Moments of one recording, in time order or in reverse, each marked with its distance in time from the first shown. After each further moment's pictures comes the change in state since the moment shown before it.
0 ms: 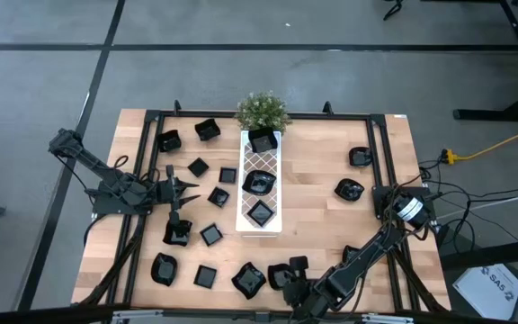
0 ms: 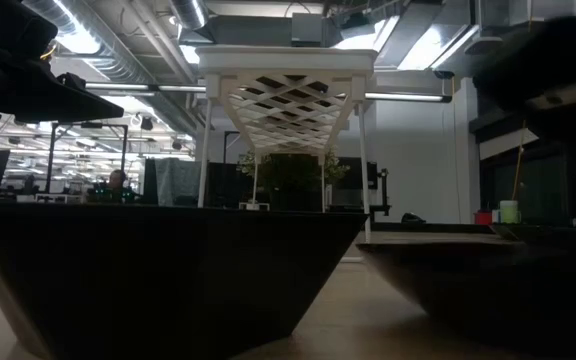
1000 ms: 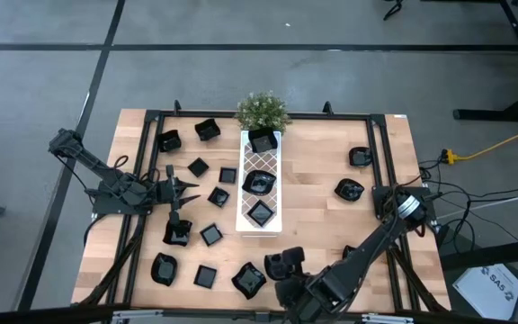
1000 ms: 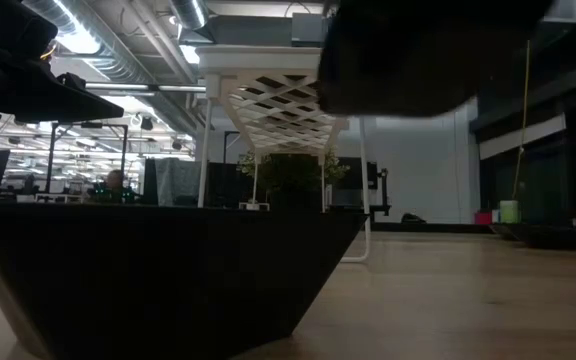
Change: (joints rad) left arm 0.000 0.000 0.000 0.000 0.000 0.000; right arm -0.058 0.000 0.431 -0.550 0.043 -0.155
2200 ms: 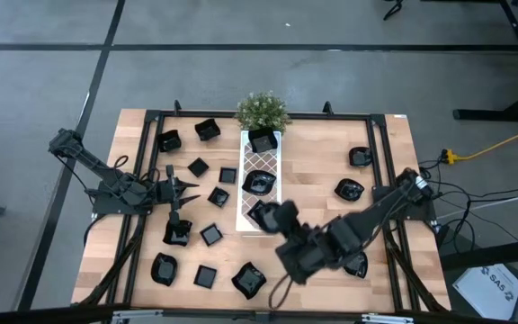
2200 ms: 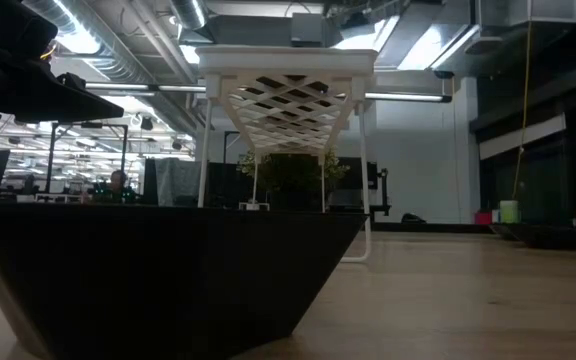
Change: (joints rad) left arm 0.000 0.000 0.000 0.000 0.000 0.000; right arm -0.175 -0.175 0.198 -0.326 0.171 -0.653
